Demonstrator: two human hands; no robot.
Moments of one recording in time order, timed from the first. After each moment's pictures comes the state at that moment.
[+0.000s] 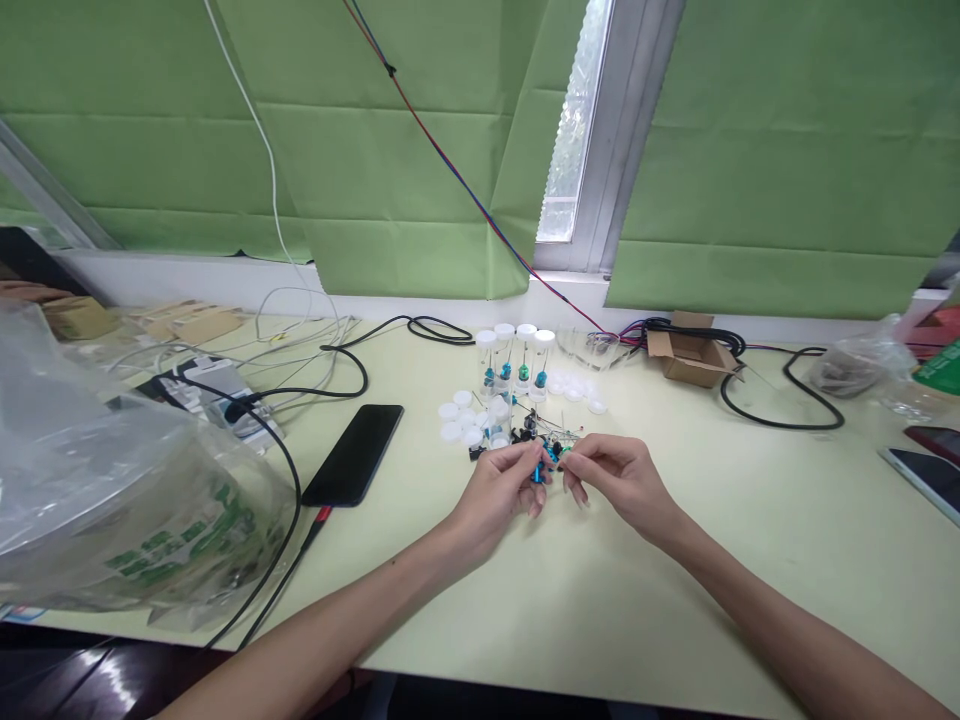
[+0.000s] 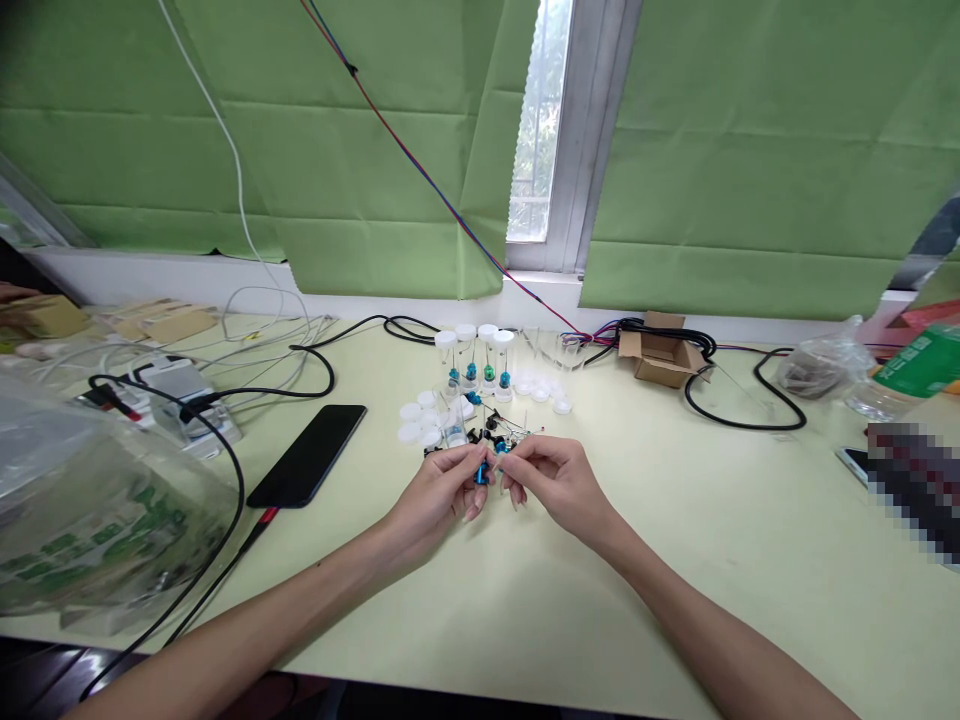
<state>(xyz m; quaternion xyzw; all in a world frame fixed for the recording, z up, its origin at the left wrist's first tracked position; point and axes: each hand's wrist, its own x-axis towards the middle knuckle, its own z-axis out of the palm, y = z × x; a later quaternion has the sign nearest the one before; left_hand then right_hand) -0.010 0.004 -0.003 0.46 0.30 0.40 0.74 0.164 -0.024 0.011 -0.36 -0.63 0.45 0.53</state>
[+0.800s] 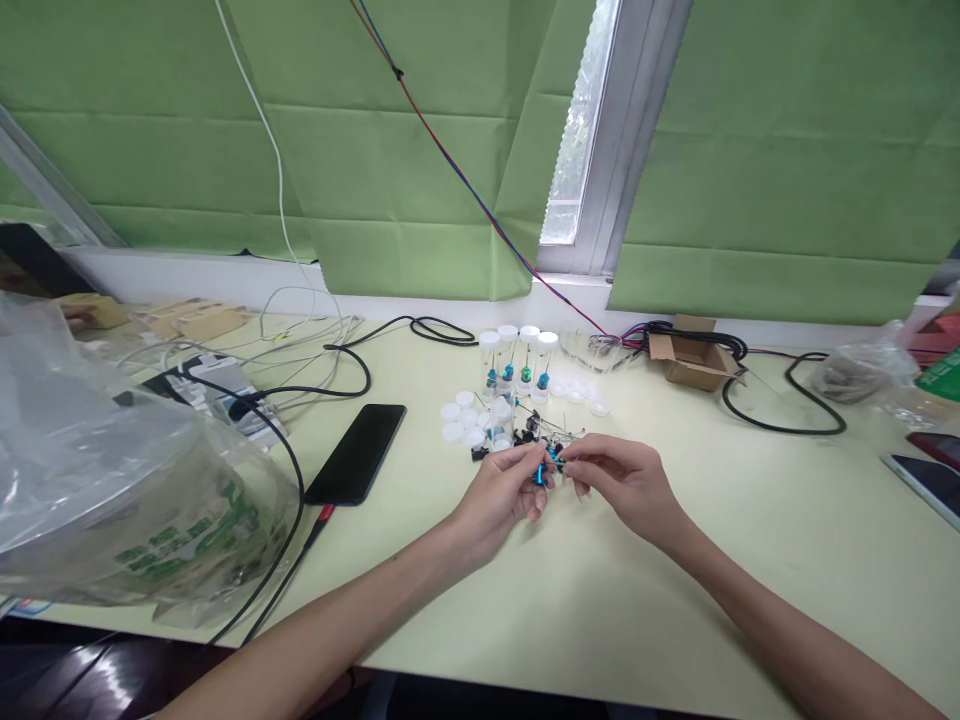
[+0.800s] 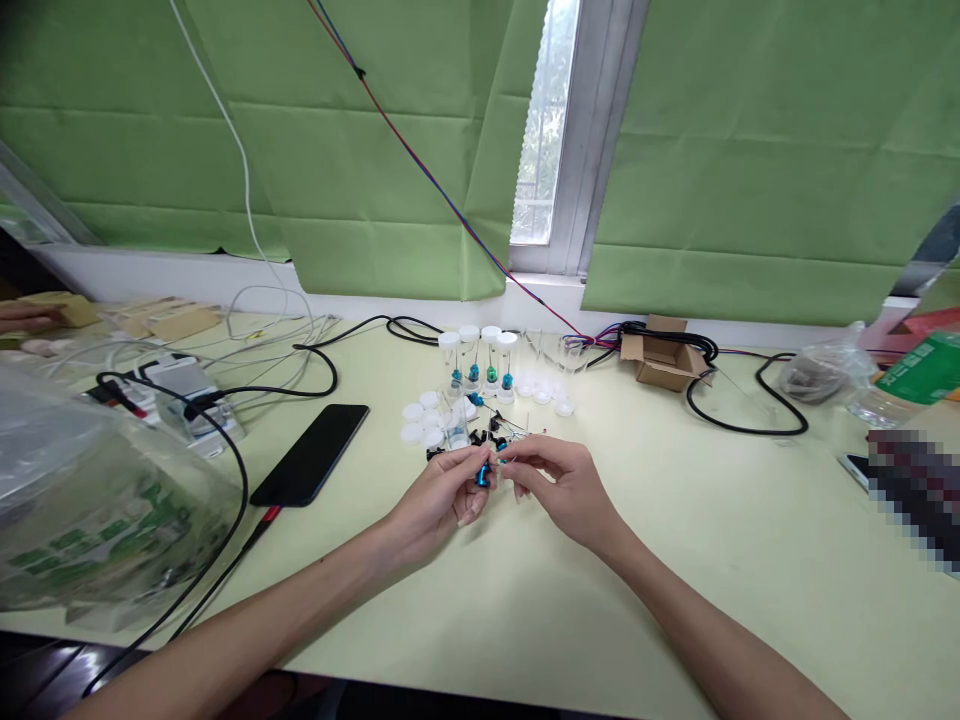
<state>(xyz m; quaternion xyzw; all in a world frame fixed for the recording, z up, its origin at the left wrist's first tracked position) -0.010 0.004 -0.001 0.42 0.30 0.38 0.77 0.167 -0.022 0.004 -0.36 -0.65 0.39 0.54</state>
